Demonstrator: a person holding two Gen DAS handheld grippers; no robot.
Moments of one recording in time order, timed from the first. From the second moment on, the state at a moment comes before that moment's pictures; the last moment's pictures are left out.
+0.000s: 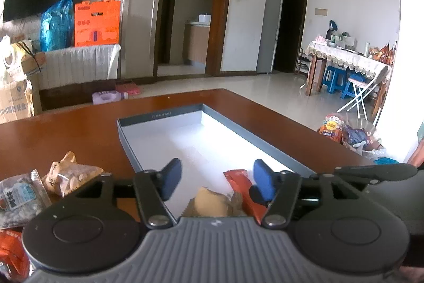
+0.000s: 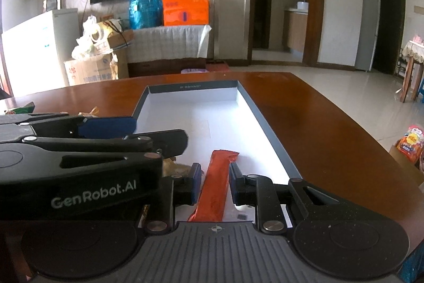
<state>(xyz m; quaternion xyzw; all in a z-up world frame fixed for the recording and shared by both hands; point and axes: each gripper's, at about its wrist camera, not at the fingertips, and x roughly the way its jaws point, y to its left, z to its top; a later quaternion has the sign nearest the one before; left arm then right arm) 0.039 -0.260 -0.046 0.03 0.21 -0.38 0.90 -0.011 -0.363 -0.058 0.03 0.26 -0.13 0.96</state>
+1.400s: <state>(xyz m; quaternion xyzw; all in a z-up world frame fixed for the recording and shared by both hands) -0.008 0.001 -0.031 0.00 0.21 -0.17 0.96 0.011 -0.166 -0.043 -0.08 0.24 0.01 0.97</state>
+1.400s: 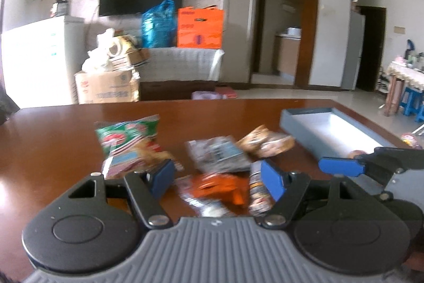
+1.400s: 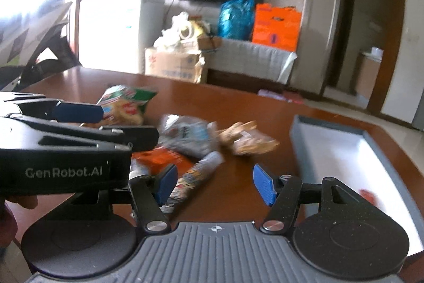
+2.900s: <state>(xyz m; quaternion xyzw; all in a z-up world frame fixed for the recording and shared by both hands) 0.057 -0.011 -0.086 0.01 0.32 -0.14 0.94 0.039 -0.185 -0.081 -0.09 0.28 0.02 0.95</state>
